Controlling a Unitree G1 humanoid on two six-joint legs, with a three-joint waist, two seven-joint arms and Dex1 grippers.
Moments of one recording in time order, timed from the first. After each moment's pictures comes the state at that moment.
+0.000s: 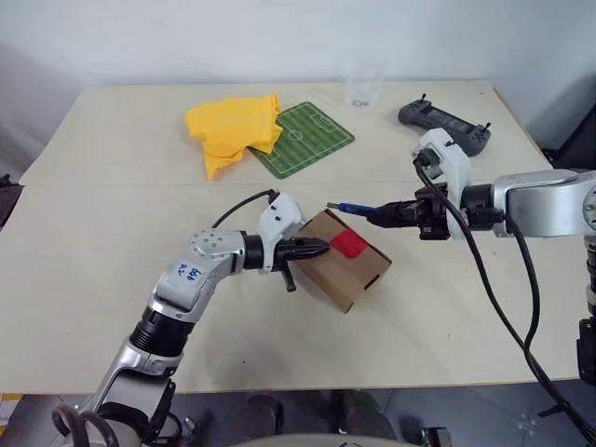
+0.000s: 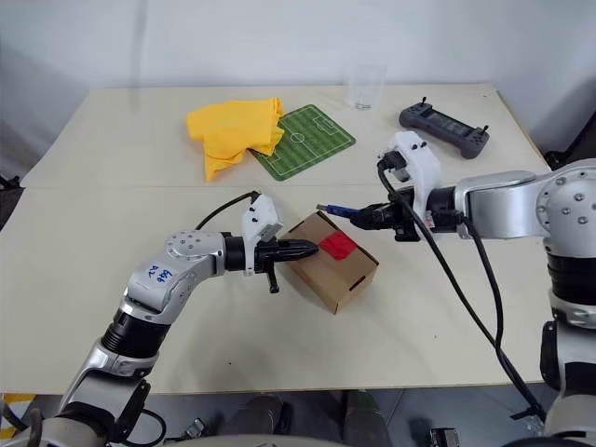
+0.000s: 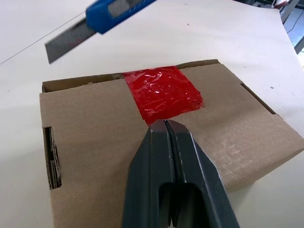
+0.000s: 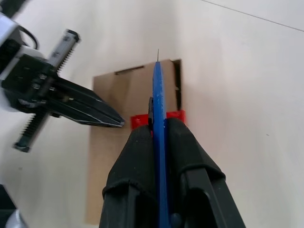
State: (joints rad) left arm -0.61 0.40 -0.23 -0.11 -0.31 0.66 -0.78; right arm -0.93 -0.91 0.06 -0.10 1.51 1.44 0.00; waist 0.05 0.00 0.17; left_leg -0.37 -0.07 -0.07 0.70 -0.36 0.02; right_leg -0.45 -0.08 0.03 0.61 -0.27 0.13
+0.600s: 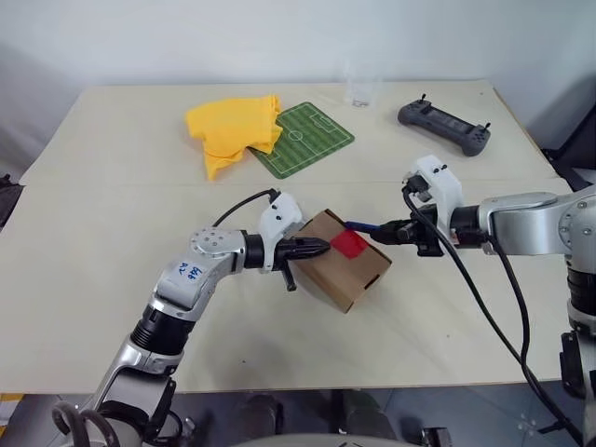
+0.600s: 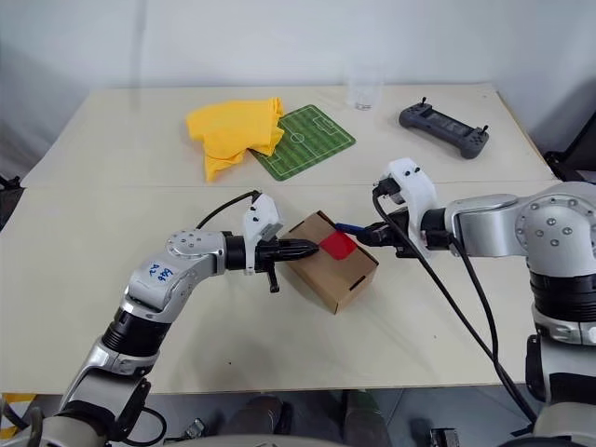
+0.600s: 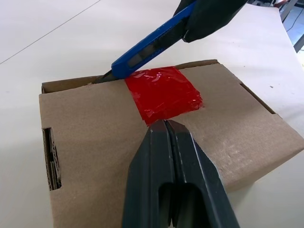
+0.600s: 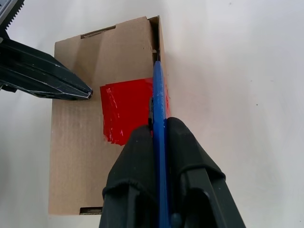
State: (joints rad) left arm -0.62 0.39 -0.24 -0.11 -0.31 0.67 -0.79; right arm -0.84 -0.85 0.00 -0.17 1.34 1.52 0.05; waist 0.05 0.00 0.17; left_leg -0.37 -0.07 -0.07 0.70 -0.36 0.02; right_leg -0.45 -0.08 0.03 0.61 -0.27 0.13
